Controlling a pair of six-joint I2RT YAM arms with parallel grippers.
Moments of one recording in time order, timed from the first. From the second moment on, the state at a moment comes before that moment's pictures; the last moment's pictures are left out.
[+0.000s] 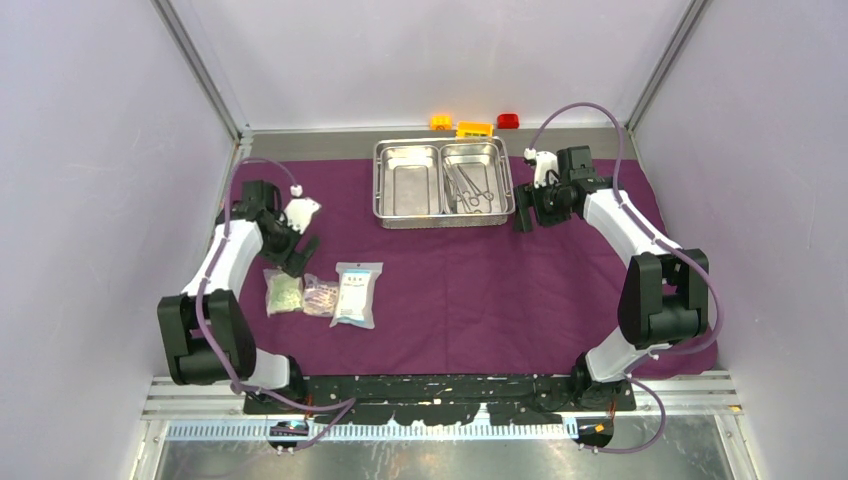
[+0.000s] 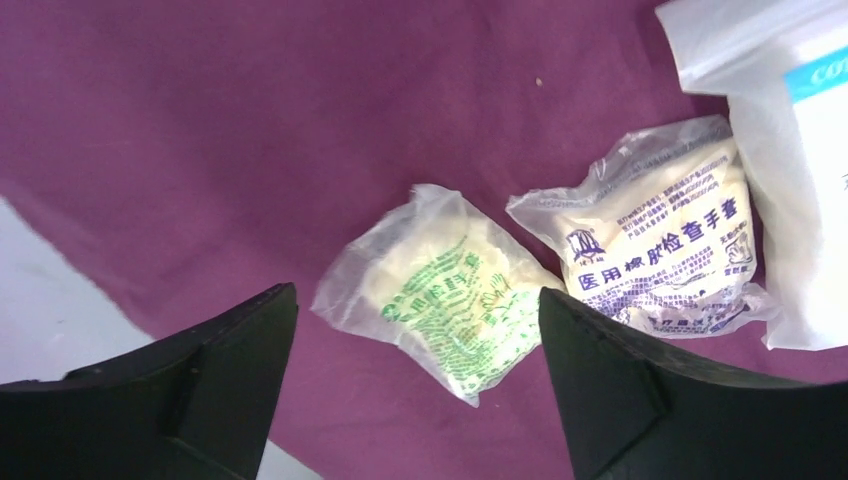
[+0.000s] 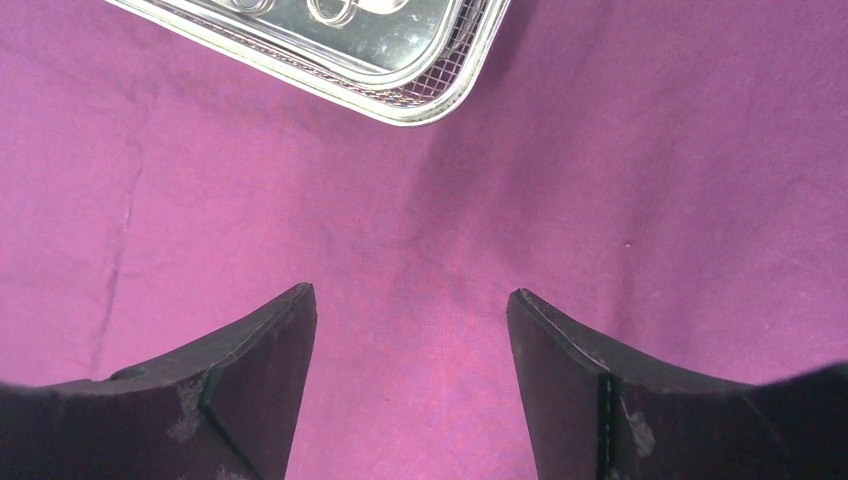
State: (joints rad) left arm 0.11 1.42 1.00 -0.80 0.11 0.67; right arm 0.10 1.60 1.19 -0.59 -0.33 -0.16
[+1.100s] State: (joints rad) left arm 0.11 1.42 1.37 -0.70 0.56 0.19; right arm 0.40 1.75 1.54 -0.53 -0.11 -0.07
